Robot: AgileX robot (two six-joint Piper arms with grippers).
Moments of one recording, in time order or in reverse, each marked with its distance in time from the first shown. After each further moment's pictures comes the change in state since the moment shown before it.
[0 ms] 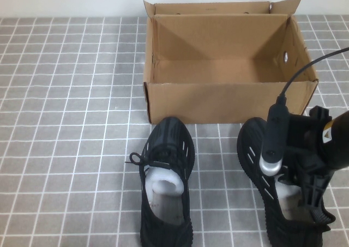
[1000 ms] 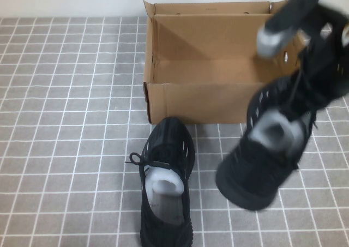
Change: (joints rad) right arm 0.000 0.031 -0.531 0.018 0.452 0.515; left arm 0.000 0.000 0.000 -0.011 0.013 0.000
